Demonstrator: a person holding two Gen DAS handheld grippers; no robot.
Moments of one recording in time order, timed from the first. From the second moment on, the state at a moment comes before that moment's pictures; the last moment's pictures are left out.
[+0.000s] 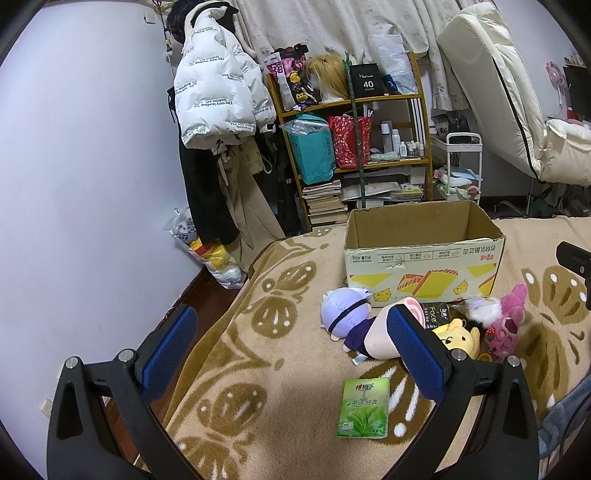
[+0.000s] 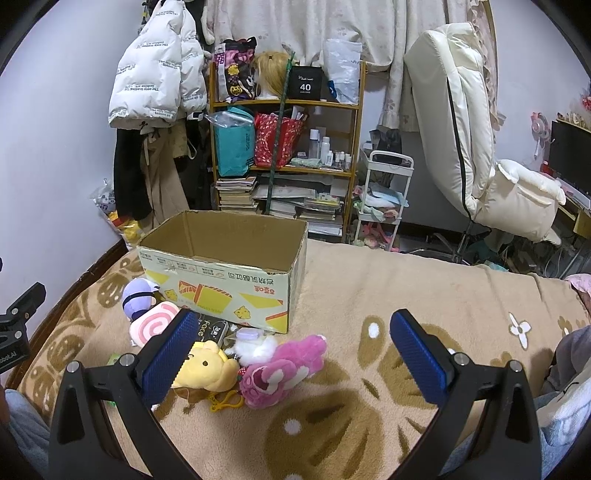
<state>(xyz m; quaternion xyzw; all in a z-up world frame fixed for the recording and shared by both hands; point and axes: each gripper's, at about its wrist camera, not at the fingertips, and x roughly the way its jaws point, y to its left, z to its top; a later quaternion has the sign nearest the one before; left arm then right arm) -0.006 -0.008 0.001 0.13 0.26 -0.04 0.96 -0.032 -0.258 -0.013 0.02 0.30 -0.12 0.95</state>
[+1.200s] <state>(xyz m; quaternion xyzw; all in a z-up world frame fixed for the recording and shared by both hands) -0.008 -0.007 0.001 0.14 0.25 -0.04 0.96 -0.033 -0.257 -0.012 0.02 0.30 -0.12 0.95</state>
